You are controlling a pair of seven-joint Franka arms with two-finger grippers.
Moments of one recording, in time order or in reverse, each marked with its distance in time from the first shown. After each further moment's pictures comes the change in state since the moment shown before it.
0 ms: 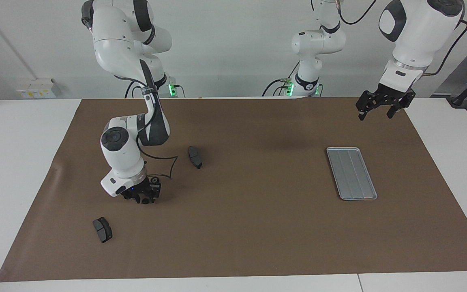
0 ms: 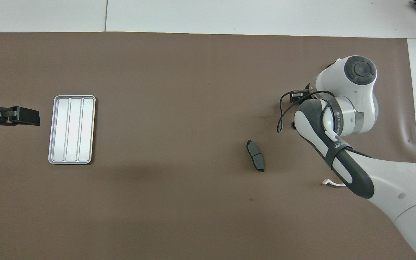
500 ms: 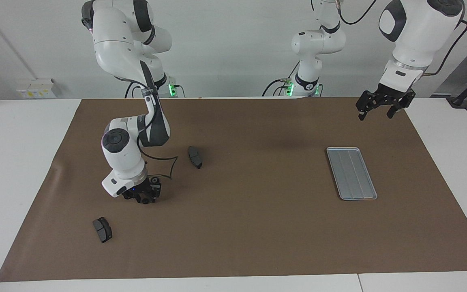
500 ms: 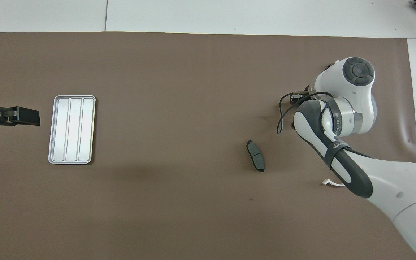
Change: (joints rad) left arm 0.000 0.000 0.000 0.000 0.000 0.000 0.000; right arm 0.000 0.004 -0.001 -0.008 -0.001 0.000 0.000
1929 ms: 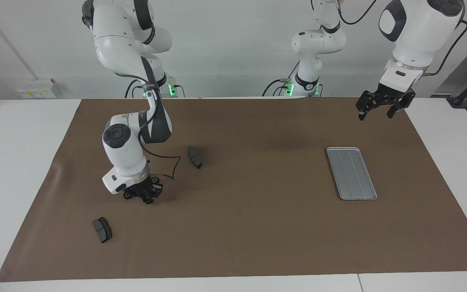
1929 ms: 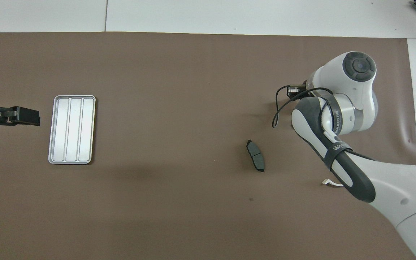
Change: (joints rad) left arm 0.000 0.000 0.000 0.000 0.000 0.000 0.000; right arm 0.004 -0.040 0.057 0.058 0.001 -0.076 0.192
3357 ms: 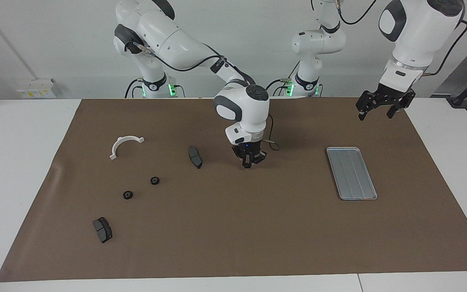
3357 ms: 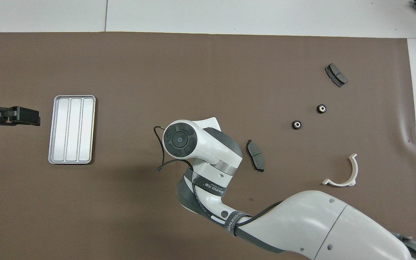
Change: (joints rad) left arm 0.000 0.000 0.000 0.000 0.000 0.000 0.000; right arm 0.132 0.183 0.531 0.096 -0.506 -0.090 1.163
